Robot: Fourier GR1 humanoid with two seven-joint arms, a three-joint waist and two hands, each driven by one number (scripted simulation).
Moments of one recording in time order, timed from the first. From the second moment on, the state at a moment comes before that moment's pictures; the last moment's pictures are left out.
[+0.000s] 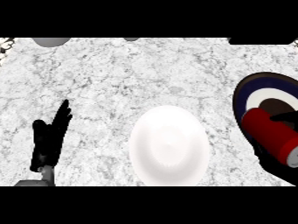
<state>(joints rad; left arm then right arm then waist) 0.00 0.15 -0.05 -1.50 -0.04 0.18 0.23 0.13 -0.46 0.09 -2.08 0.87 -0.24 0.17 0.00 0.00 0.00</state>
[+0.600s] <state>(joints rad) -0.03 0.12 -0.05 -1.47 -0.07 0.17 0.23 -0.10 -0.50 -0.12 -1.69 0.77 -0.17 0.04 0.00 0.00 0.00</state>
